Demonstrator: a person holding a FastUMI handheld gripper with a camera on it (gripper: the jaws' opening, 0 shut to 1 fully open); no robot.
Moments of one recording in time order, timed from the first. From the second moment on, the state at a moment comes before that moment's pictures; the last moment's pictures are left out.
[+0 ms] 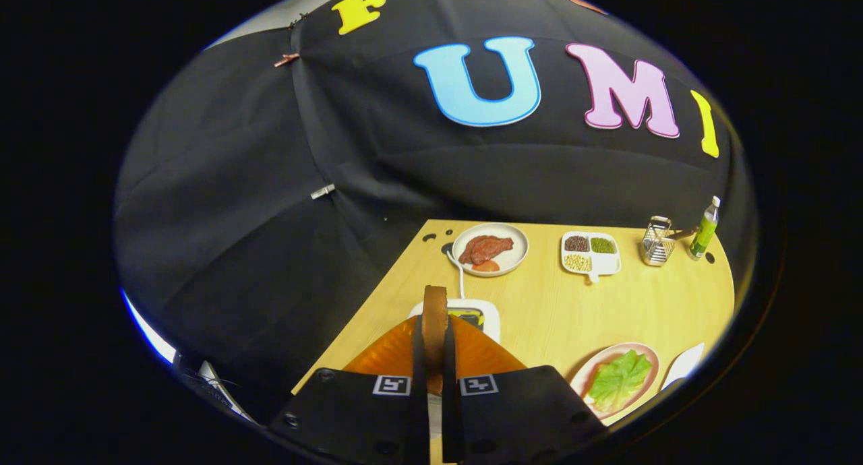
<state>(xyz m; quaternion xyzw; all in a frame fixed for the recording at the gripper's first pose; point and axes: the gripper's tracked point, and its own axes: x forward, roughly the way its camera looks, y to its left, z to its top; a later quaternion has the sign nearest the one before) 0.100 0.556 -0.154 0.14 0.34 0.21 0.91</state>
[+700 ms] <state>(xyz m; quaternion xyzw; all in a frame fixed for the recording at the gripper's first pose) 0.056 0.312 -0.233 0.11 0.38 0.05 0.92</state>
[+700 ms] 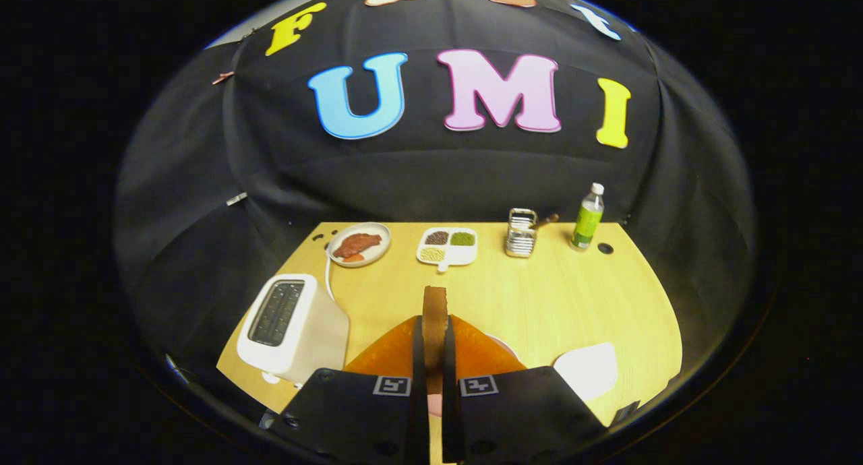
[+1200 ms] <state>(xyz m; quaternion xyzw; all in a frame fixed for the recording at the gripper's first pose) 0.054 0.333 -0.320 0.22 0.42 0.03 0.88</state>
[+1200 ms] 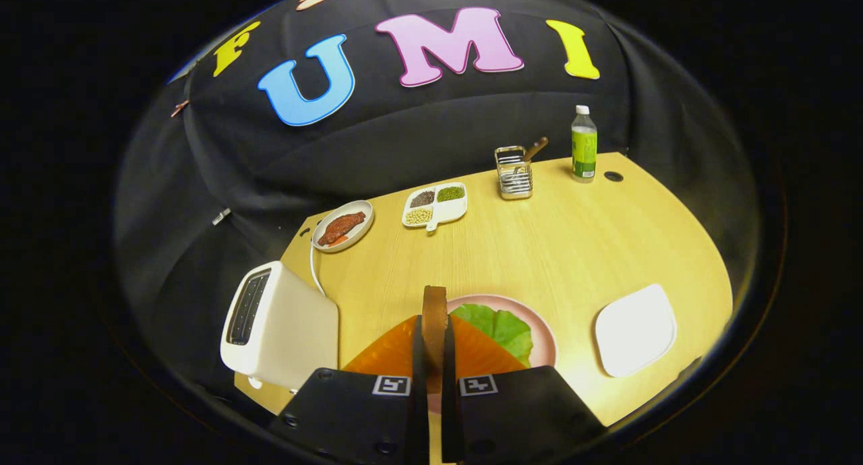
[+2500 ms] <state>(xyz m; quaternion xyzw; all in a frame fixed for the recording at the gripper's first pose) 0.032 0.257 -0.426 0.01 0.49 0.01 0.87</state>
